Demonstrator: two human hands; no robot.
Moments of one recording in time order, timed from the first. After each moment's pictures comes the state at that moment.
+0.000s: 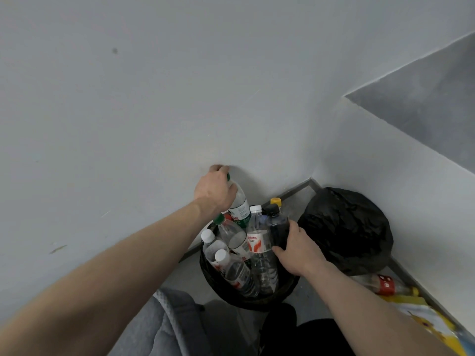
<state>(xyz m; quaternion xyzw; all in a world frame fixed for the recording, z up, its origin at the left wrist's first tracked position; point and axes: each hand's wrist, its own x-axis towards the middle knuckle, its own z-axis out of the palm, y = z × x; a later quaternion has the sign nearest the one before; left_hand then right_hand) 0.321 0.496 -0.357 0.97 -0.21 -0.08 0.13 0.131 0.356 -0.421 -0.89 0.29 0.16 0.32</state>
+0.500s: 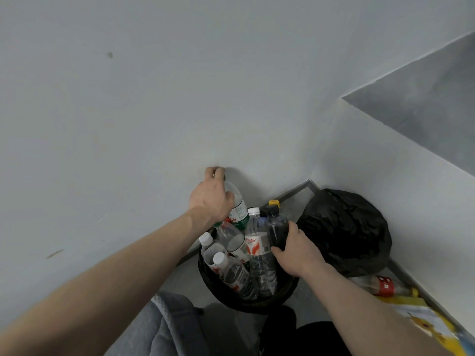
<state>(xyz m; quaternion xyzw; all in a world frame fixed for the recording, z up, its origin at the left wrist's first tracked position) 0.306 0.503 -0.357 0.97 -0.21 -0.06 0.13 0.131 0.354 -0.422 -0.88 0.30 0.15 0.32</state>
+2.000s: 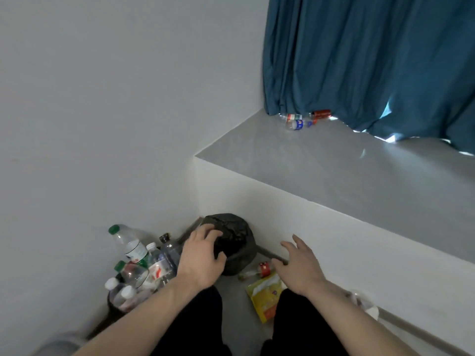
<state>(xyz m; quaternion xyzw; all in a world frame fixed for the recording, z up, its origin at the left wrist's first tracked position) 0.030 0.450 -0.255 0.84 -0.49 -0.07 0.20 -0.184 0.305 -0.262 -0.85 0.48 -0.02 0.21</state>
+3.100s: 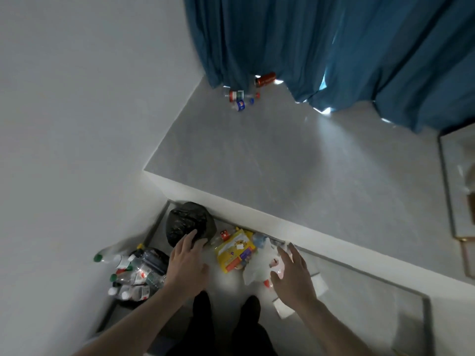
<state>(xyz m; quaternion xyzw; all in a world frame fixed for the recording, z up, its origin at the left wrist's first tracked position) -0.059 0.315 0.049 0.83 -0.49 -0.27 0.04 -0.335 0.218 0.024 -0.72 0.59 0.08 0.35</state>
